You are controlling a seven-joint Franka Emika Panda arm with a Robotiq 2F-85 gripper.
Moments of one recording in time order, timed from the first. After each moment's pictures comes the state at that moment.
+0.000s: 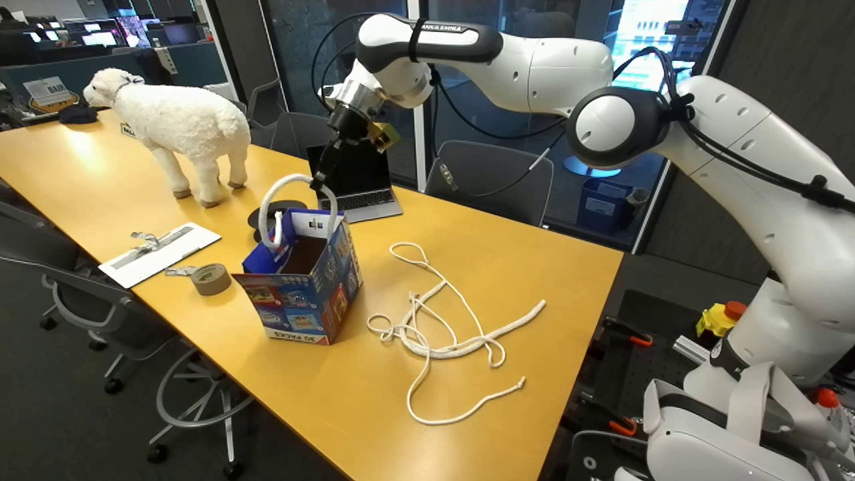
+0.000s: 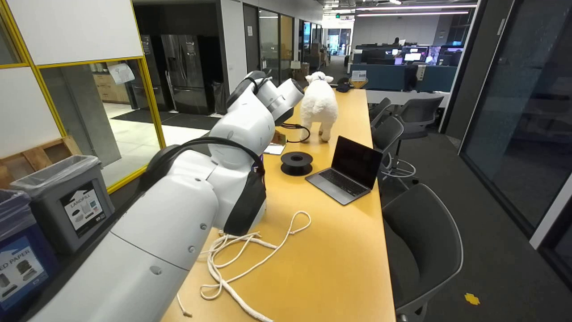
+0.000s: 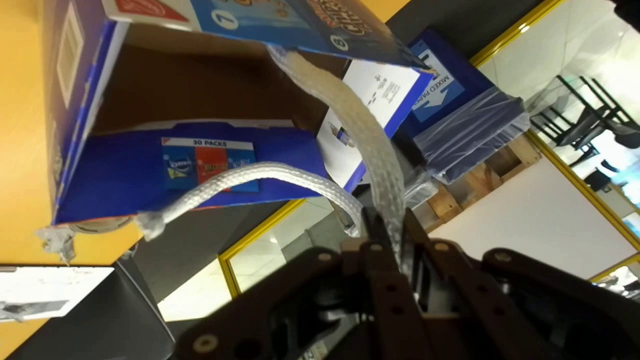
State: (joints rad) arm -0.18 1.05 0.49 -0.63 0.36 1.76 -0.85
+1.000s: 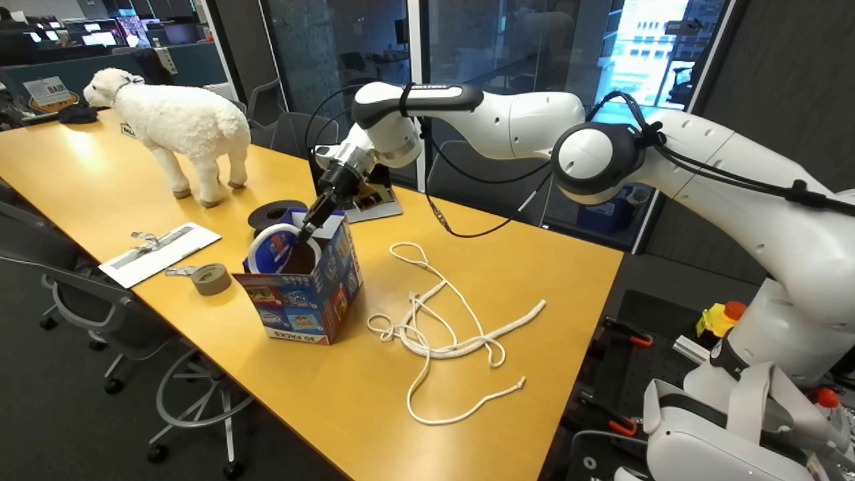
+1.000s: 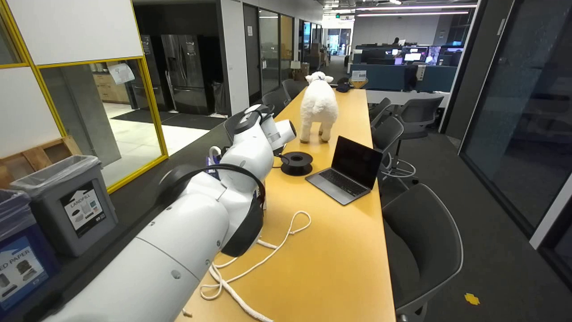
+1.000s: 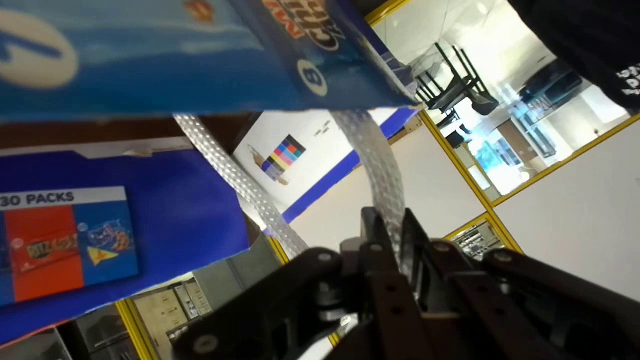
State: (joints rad) arm -0.17 1.25 0.62 -0.63 0.50 1.75 -1.10
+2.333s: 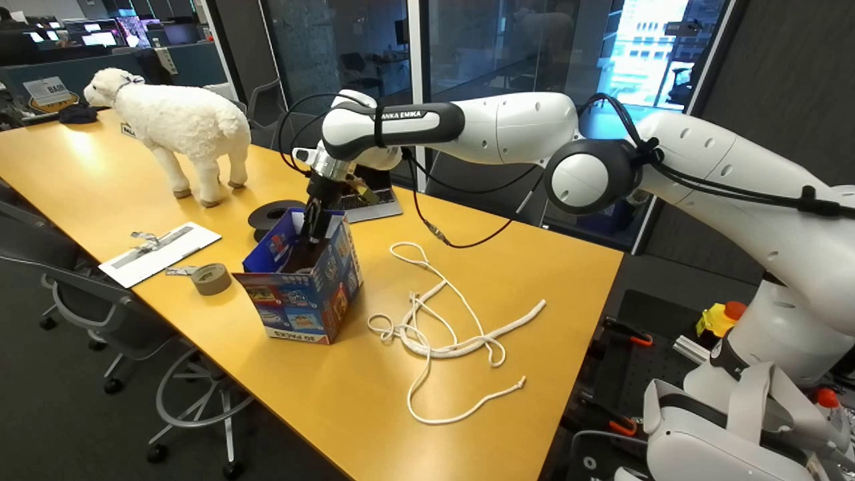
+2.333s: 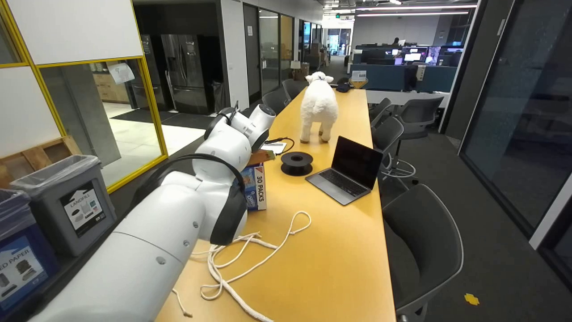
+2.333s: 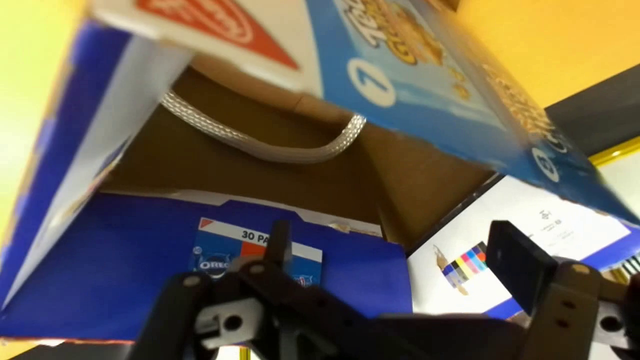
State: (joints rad) arm 0.00 1.22 0.39 -0.58 0.16 2.00 -0.98
